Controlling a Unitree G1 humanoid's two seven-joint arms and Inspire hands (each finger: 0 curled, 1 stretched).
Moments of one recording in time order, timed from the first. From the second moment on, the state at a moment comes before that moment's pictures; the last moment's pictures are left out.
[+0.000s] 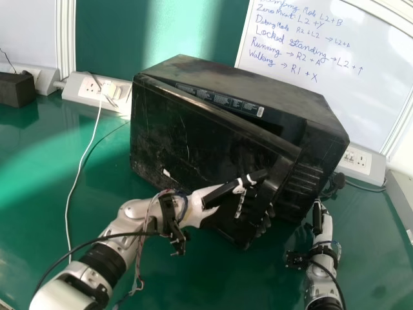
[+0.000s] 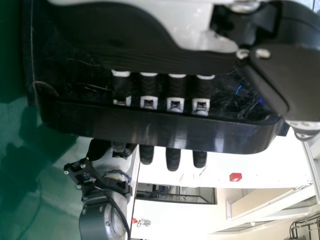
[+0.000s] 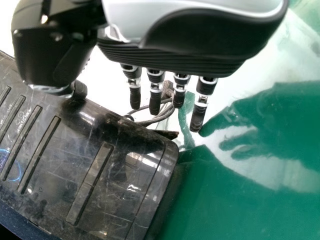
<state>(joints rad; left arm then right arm) -1.12 -0.02 0.06 0.98 -0.13 -0.15 -0.94 -1.00 -0.49 -0.19 1.32 -0.10 -0.22 -0.15</state>
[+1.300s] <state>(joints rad) -0.85 0.07 -0.06 0.40 -0.18 0.07 -0.98 -1.00 -0.50 -0.13 1.32 -0.13 -0.21 -0.17</state>
